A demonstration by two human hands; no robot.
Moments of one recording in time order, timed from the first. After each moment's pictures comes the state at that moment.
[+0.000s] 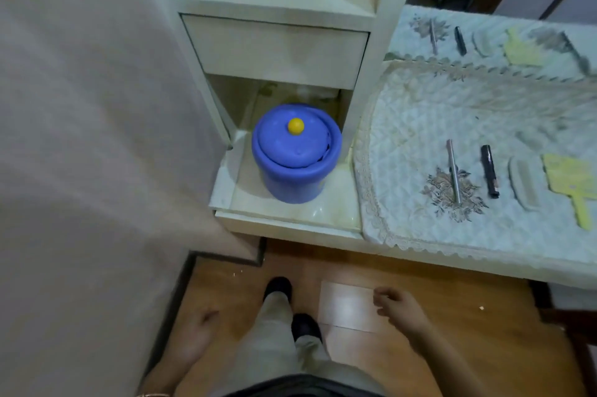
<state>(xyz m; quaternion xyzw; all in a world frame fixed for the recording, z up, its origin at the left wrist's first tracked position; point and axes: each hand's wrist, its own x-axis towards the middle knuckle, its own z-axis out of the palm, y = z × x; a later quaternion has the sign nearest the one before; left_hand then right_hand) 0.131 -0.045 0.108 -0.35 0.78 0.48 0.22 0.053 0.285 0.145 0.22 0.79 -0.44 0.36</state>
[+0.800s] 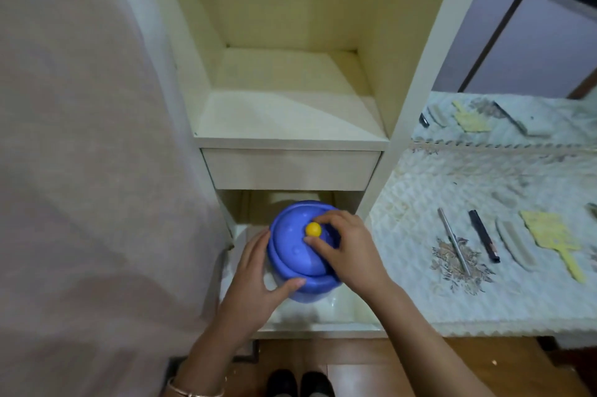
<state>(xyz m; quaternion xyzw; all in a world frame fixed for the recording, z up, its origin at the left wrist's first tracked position) -0.079 -0.032 0.240 0.05 0.87 0.50 0.00 -0.119 0.134 0.268 -0.08 0.91 -0.40 -0.03</state>
